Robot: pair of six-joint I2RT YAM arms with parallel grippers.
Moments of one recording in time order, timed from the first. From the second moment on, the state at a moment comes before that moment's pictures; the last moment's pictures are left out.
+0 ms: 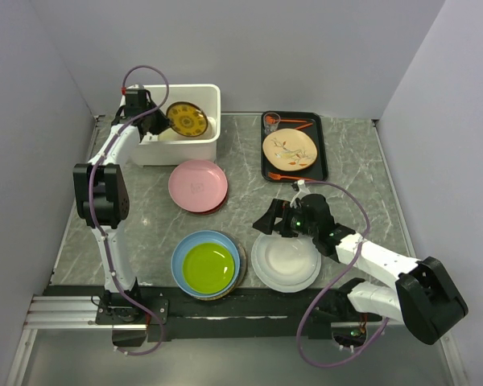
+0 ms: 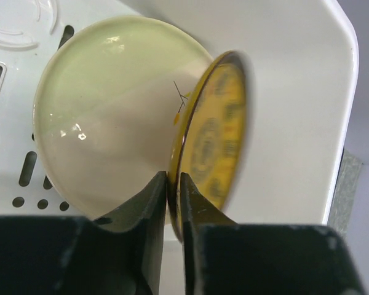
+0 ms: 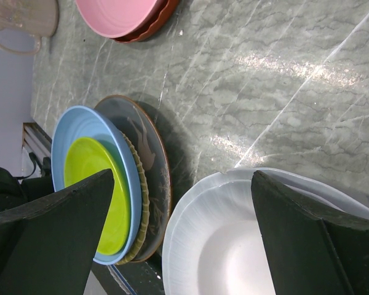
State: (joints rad) left arm -0.03 2.11 1.83 -0.30 0.16 -0.71; right arm 0.54 1.13 0.42 0.16 -0.30 0.72
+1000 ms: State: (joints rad) left arm -0.03 2.02 1.74 -0.24 0.11 -0.70; right arm 0.54 1.13 0.42 0.16 -0.30 0.73
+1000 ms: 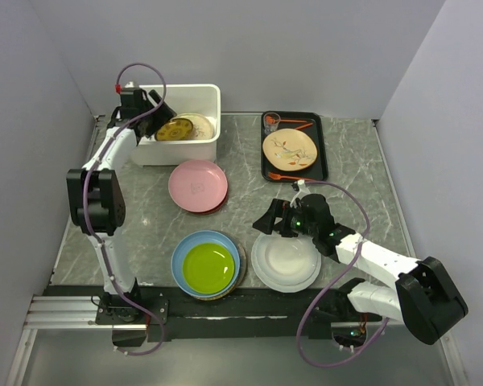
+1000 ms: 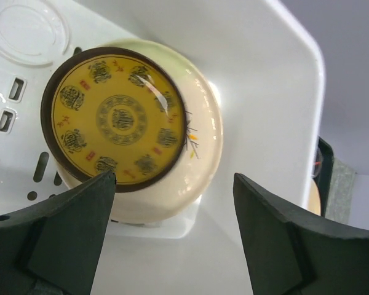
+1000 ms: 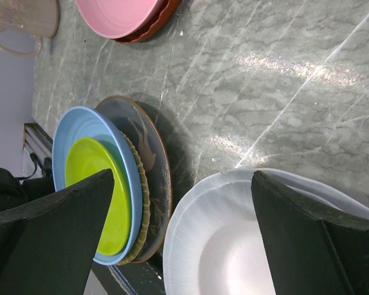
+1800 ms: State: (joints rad) left arm -0.17 1.51 1.27 -0.12 0.18 -0.69; right arm 0.54 1.13 0.42 0.16 -0.30 0.73
